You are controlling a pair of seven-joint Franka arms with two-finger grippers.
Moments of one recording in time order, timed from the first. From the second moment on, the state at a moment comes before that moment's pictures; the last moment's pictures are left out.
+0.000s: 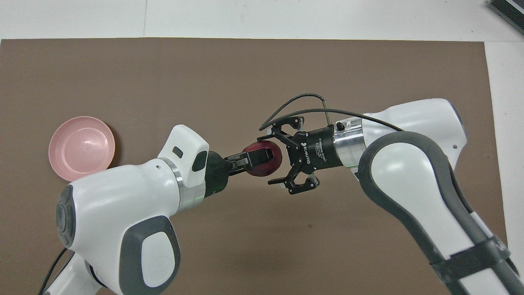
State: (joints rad) left arm -0.37 -0.13 -0.27 -2.12 -0.84 2.55 -0.26; right arm 0.38 0.08 -0.03 -1.92 1.07 1.99 1.12
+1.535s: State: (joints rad) left arm -0.38 -0.13 -0.27 -2.12 -0.84 2.54 -0.27; right arm 0.39 0.09 -0.03 -1.92 1.07 1.99 1.03
